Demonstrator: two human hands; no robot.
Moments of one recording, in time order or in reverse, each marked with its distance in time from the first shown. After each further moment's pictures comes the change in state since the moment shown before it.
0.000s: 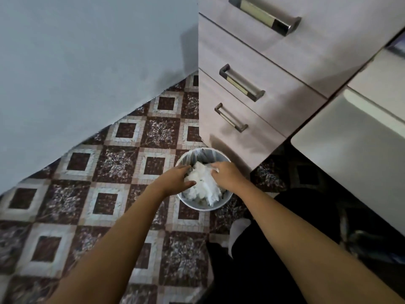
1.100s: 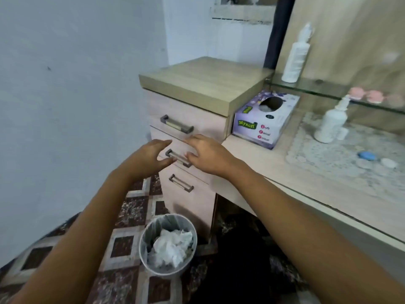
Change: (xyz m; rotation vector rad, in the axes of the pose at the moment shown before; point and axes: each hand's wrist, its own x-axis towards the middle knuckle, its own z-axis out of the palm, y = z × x) left_hand -0.109 0.175 -0.173 0.152 0.613 0.404; right_hand -0.172 -0.064 -0.208 -0.331 0.618 -0.490
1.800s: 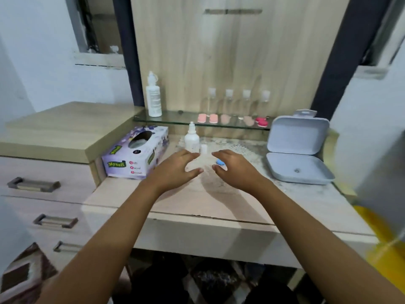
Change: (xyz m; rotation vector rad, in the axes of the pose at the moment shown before) left_hand 0.081 0.295 0.078 -0.150 -0.080 0.634; right_hand -0.226 0.153 -0.144 -0.169 0.310 0.605
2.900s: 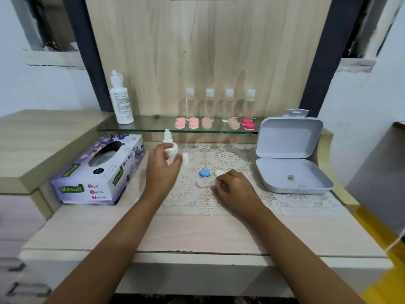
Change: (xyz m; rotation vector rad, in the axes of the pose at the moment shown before) left_hand 0.064 0.000 0.046 -0.527 0.558 -0.243; right_hand 0.001 0.064 0.041 0.074 0.181 0.185
